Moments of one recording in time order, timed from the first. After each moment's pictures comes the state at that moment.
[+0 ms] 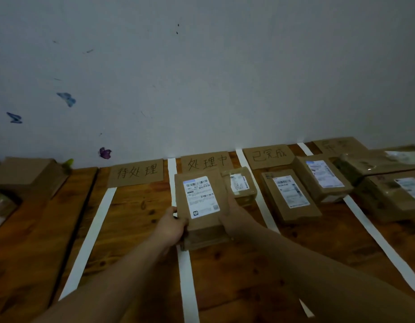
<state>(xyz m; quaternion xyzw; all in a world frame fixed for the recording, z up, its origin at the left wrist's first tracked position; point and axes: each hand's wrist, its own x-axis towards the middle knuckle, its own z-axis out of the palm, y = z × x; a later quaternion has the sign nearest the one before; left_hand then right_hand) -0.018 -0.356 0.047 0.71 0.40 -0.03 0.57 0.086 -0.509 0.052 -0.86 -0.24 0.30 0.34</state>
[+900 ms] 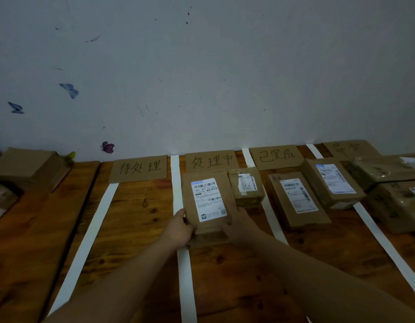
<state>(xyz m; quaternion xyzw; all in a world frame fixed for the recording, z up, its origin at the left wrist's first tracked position) -0.003 -0.351 0.013 0.78 0.36 -0.06 0.51 0.093 -0.503 0.032 -0.88 -0.26 0.31 0.23</state>
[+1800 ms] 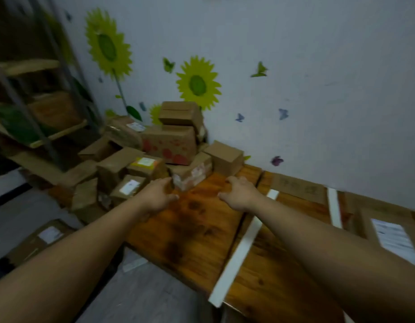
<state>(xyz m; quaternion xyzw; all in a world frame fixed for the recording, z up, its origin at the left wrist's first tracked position) -0.445 -0.098 0.160 0.82 0.52 0.06 0.25 -0.219 -0.193 0.156 -0.79 -0.57 0.22 0.11</state>
